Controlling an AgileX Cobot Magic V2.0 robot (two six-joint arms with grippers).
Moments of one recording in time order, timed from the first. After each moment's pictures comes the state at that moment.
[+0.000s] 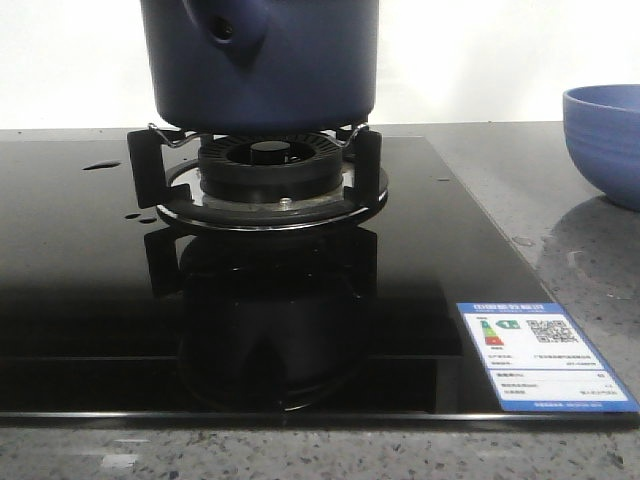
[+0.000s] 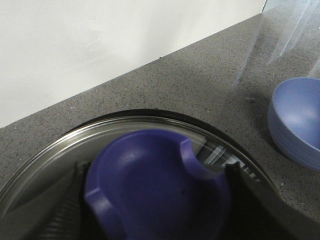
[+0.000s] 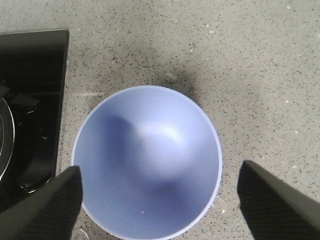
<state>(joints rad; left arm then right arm) -0.49 1.52 -1.35 -0.65 0.45 0.65 -0.26 1.34 -1.50 0.31 1.22 -0.23</state>
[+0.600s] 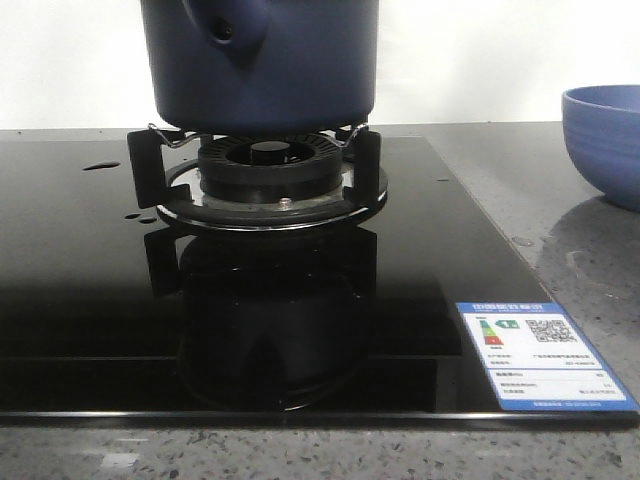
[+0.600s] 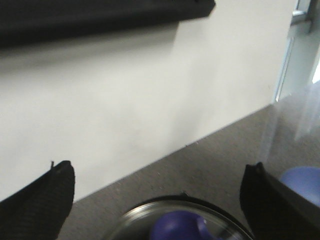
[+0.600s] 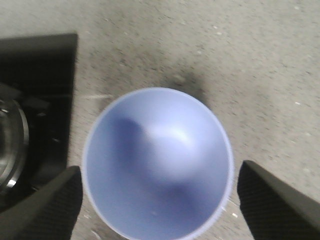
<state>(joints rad) -0.44 1.30 -1.36 -0.64 0.34 0.65 -0.26 1.34 -1.50 0.37 1.20 -0.23</state>
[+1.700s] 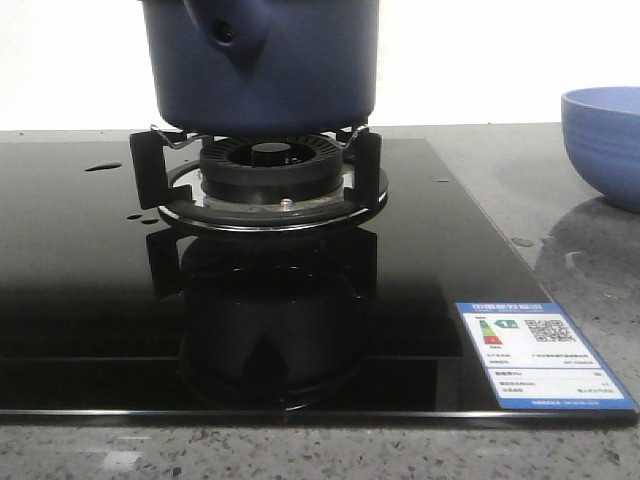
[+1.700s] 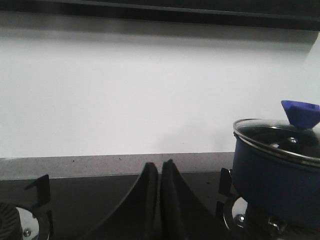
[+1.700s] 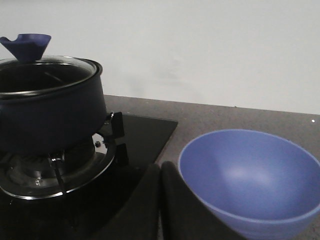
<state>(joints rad) -0.13 0.31 -0.38 -0.76 0.09 0.72 -0.18 0.37 -0.34 1.33 0.45 -1.32</state>
